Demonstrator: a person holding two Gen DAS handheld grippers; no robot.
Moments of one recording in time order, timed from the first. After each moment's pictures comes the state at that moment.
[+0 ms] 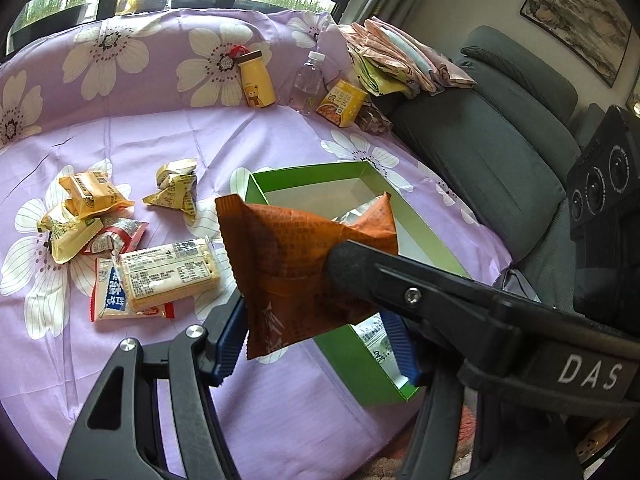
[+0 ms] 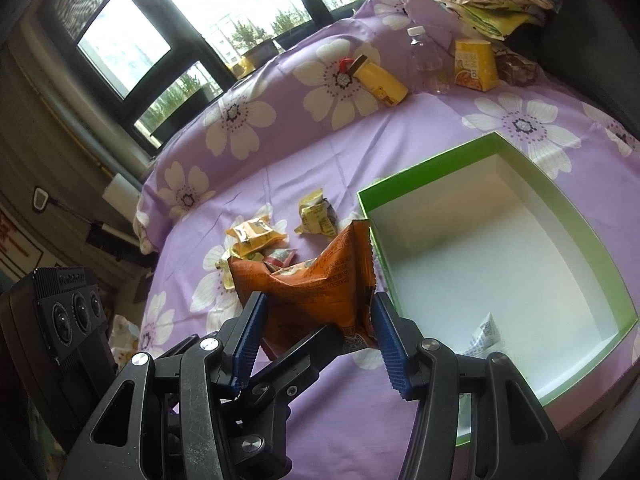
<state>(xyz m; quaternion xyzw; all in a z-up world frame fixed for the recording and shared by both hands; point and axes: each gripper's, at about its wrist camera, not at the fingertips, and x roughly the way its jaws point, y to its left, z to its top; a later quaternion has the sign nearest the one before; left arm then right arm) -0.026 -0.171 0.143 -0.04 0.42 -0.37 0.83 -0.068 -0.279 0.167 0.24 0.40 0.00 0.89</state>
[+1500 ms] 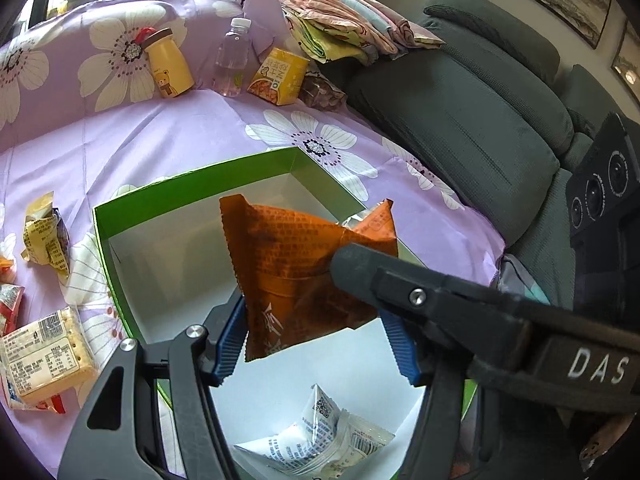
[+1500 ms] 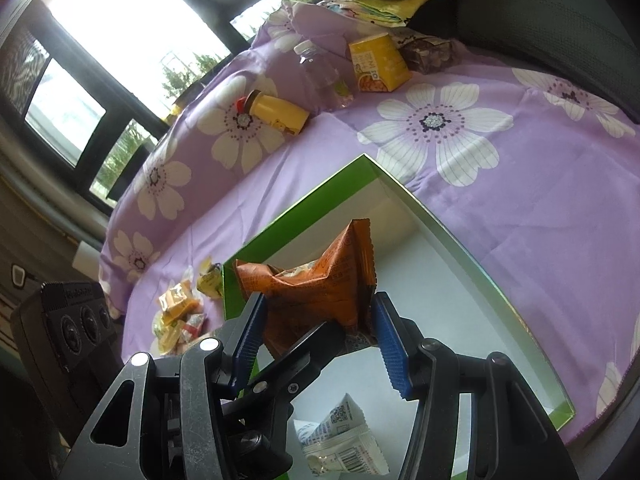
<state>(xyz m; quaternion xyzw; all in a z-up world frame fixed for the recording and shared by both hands) 0.009 -0.301 0.105 0.01 0.42 -0.44 0.80 -0.055 -0.412 0.127 0.30 0.37 -0.07 0.87</state>
